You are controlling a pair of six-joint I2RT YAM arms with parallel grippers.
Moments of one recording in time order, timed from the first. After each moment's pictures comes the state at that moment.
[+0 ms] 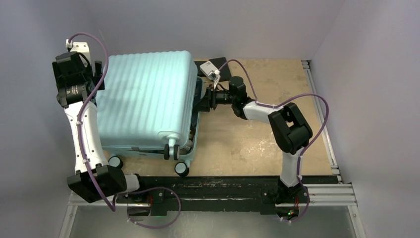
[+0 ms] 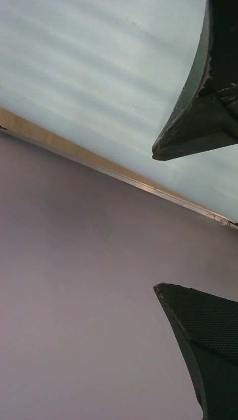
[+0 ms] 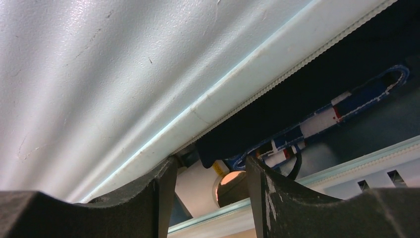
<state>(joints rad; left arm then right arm) 0.34 1.31 1.57 -0.71 -0.26 0.27 0.54 1.95 1.20 0.60 -0.91 0.62</state>
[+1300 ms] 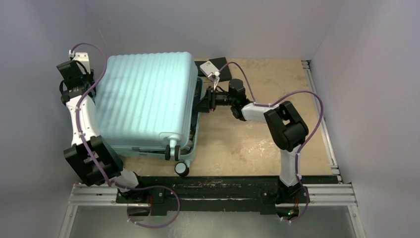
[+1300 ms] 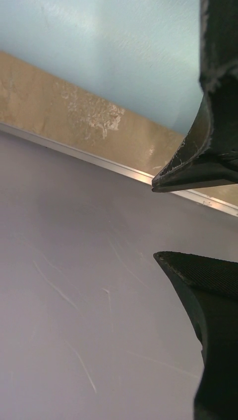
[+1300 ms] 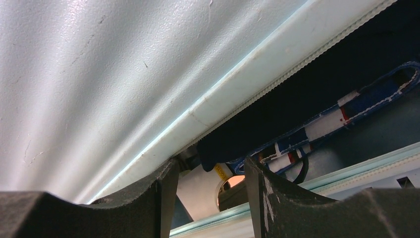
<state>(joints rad) 0.48 1.49 1.38 -0.42 -0.11 0.34 0.54 2.01 1.18 0.76 -0.95 0.73</state>
